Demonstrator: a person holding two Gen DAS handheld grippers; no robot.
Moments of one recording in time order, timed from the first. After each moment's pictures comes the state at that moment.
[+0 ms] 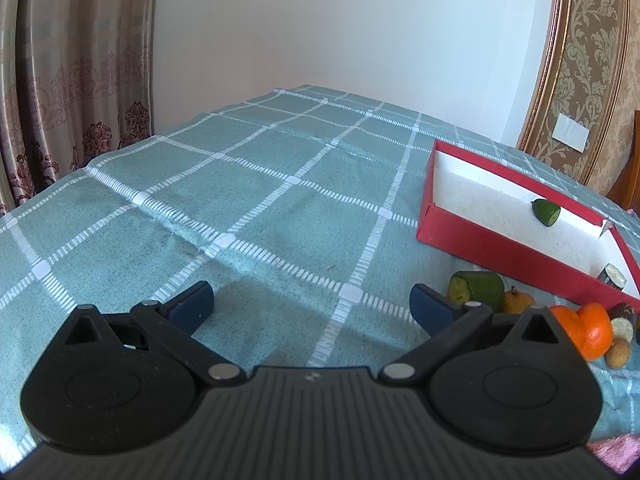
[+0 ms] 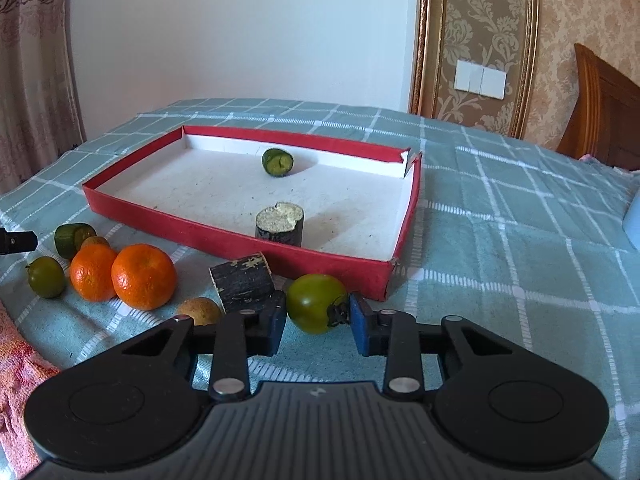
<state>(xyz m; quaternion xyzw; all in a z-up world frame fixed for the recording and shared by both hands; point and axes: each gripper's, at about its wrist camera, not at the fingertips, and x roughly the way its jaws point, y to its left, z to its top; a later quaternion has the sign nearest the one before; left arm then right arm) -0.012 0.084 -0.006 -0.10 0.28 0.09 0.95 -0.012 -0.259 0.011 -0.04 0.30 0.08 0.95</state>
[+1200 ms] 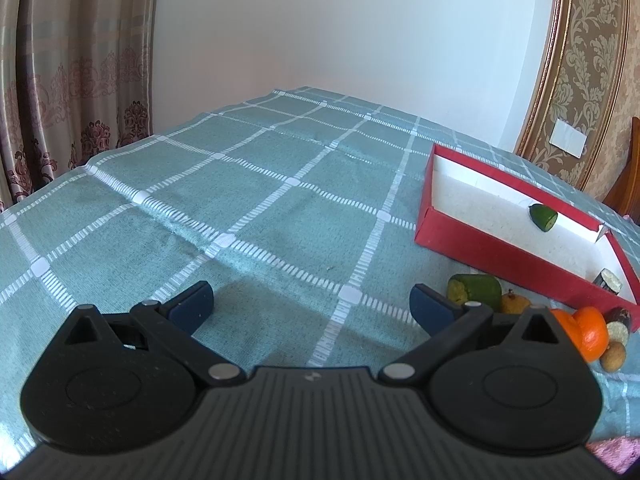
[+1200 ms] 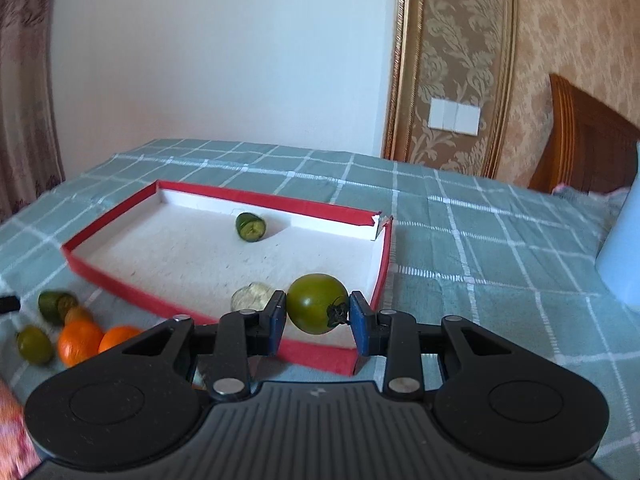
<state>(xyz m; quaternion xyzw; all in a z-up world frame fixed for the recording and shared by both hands) -0.014 0.086 -0.005 -0.11 0.28 0.08 0.95 0.018 -0.269 0.047 -0.02 0.26 0.04 0.96</state>
